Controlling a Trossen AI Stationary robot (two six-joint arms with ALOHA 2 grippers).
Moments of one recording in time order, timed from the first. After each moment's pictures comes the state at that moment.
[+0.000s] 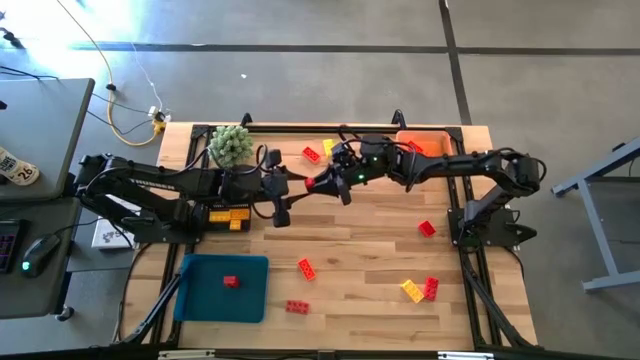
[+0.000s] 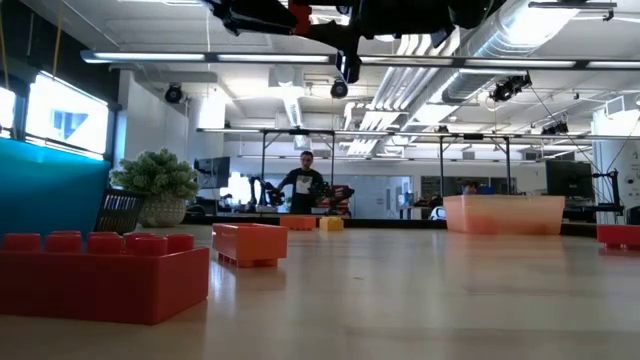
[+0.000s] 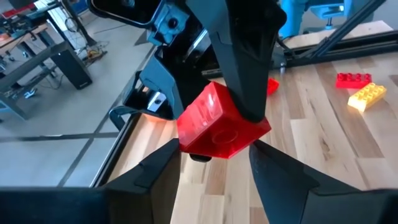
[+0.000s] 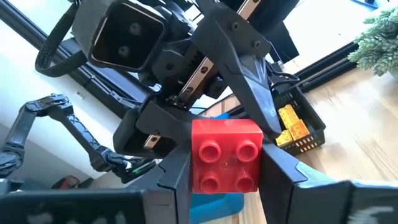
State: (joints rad) left arm 0.06 1.21 0.92 -0.06 -0.33 0.20; right arm -0.19 1.58 1.11 0.32 -0.46 0.59
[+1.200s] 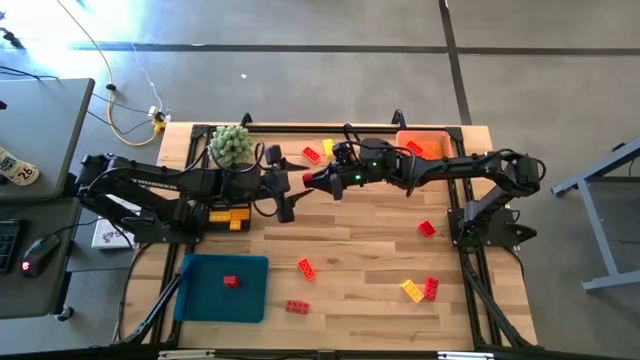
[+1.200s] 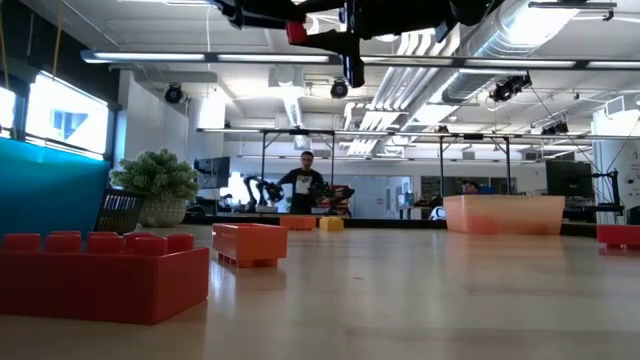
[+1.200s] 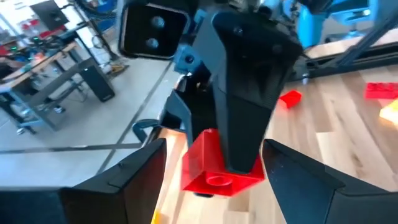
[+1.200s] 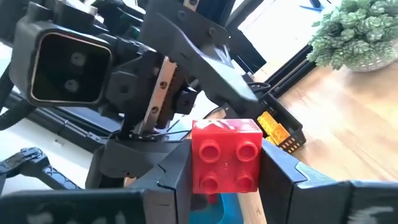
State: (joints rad) left arm 0.07 1.23 0.92 0.02 -0.39 0.27; right arm -0.16 1.58 1.11 0.32 -0.25 0.75
